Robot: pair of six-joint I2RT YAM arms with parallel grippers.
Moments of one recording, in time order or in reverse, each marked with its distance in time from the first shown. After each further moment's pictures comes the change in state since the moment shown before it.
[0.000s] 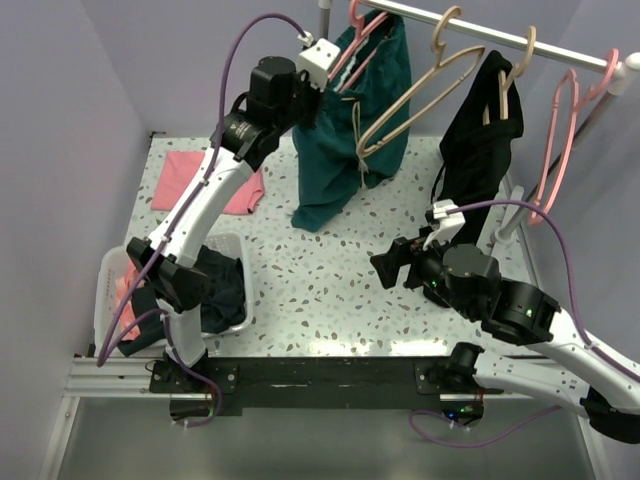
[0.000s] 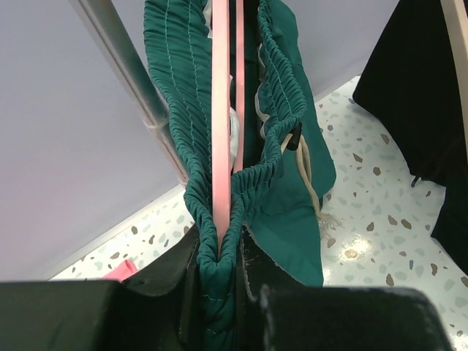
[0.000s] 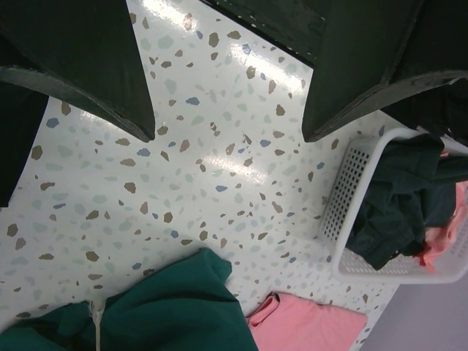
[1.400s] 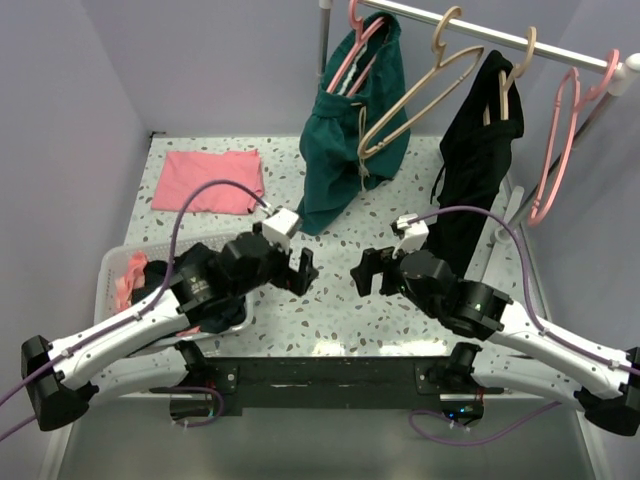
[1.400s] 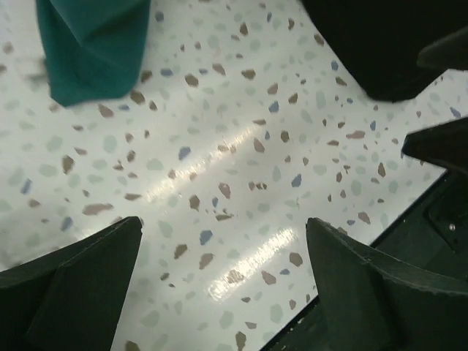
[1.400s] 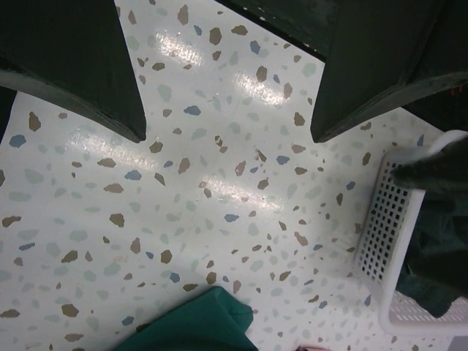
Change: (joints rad) left arm -0.351 -0.936 -1.384 0.187 -0.109 -0.475; right arm 0.000 0.091 -0.207 0.175 -0.013 0.061
